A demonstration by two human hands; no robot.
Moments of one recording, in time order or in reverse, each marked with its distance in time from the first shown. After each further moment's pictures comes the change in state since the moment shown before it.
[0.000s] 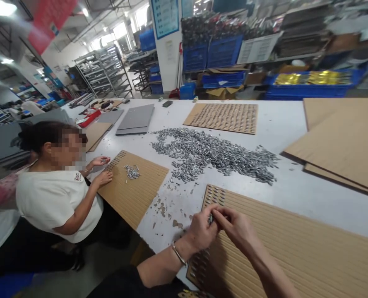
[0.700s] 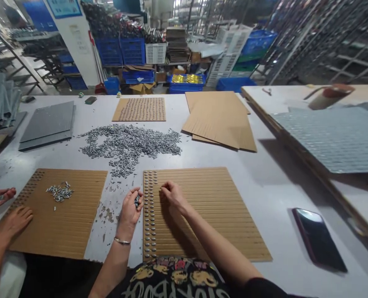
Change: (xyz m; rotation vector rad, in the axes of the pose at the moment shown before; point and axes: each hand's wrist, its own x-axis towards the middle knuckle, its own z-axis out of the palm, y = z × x) left_hand 0.041 -0.054 -0.026 -0.890 0.082 -0.481; right_hand 0.008 0.040 -0.005 0.028 0.196 0.181
